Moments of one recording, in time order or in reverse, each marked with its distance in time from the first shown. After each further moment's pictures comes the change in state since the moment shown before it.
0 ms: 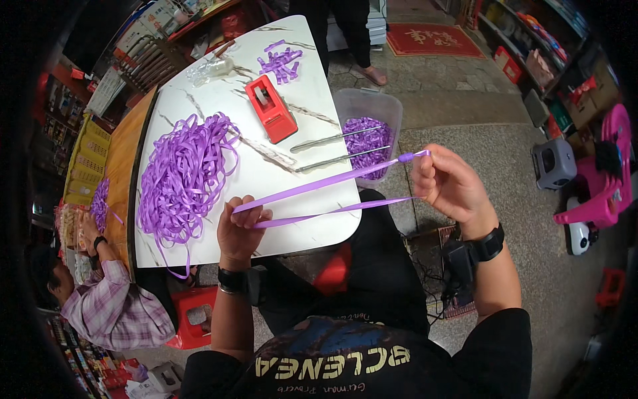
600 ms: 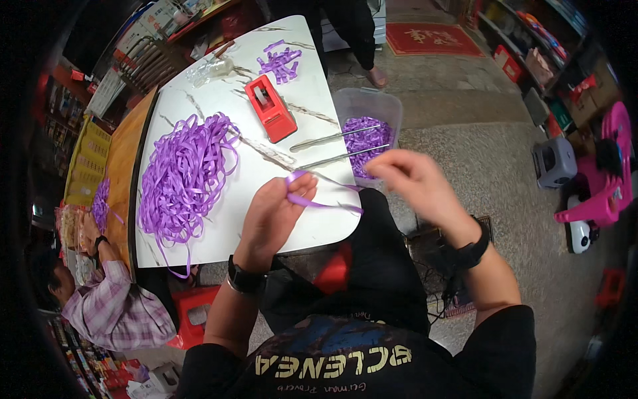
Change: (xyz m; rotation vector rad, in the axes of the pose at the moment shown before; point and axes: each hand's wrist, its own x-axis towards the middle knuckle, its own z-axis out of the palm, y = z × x) left_hand 0.030 -0.025 0.056 0.128 0.064 -0.181; right_hand 0.019 0.023 0.020 -0.988 0.134 -0.040
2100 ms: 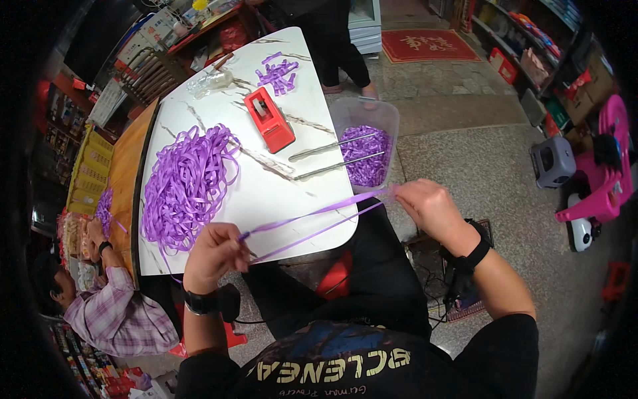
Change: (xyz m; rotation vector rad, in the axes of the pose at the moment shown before) left_hand -0.064 0.077 -0.001 0.574 0.121 -0.236; right_hand -0.027 0.047 -0.017 -0.810 0.184 -0.537
